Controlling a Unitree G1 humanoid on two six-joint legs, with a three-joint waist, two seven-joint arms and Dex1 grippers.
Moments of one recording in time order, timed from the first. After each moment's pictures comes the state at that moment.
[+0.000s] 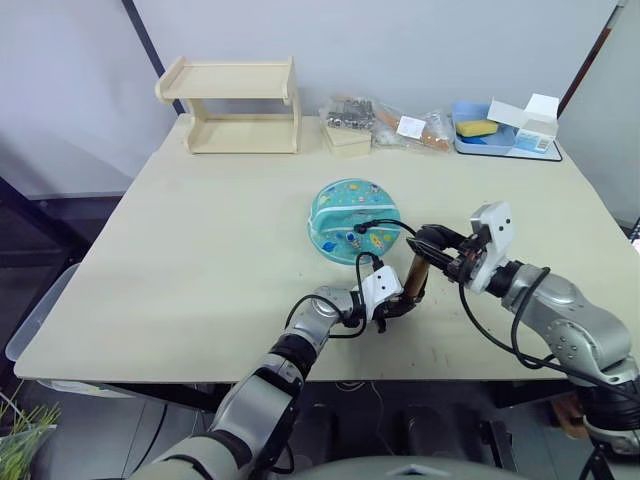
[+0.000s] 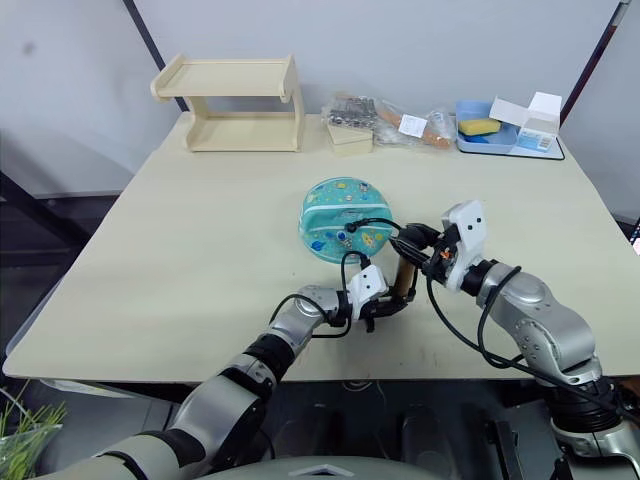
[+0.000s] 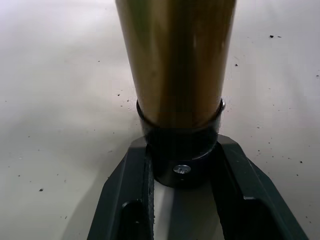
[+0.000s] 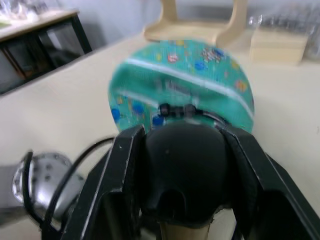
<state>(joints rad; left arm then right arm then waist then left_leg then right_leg) -0.59 0.04 -0.34 0.91 0.13 -0.24 -0.82 -0.21 -0.54 0.08 -0.34 0.66 0.56 0.46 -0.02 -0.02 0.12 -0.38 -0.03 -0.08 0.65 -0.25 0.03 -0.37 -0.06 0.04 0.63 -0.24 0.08</state>
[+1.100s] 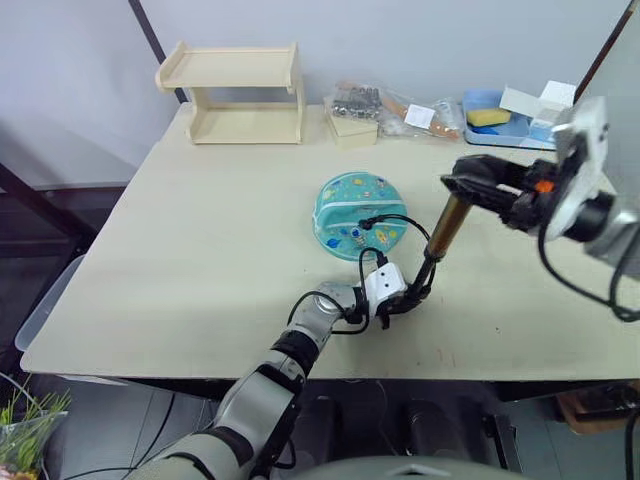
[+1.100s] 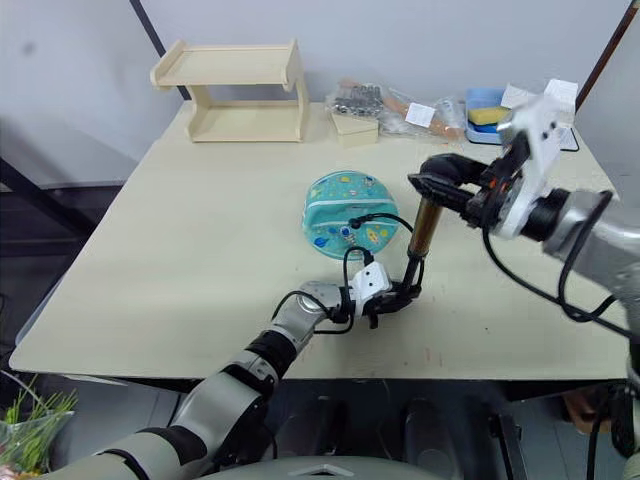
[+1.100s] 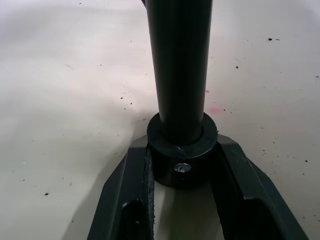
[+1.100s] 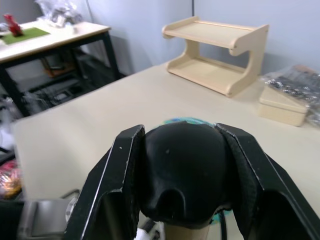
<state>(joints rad) -0.61 0.03 -0.35 0.93 0.12 -0.29 -0.82 -0.44 -0.80 -0.15 -0.51 1.07 0.86 0.39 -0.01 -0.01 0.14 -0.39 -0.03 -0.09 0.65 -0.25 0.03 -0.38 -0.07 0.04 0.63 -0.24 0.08</state>
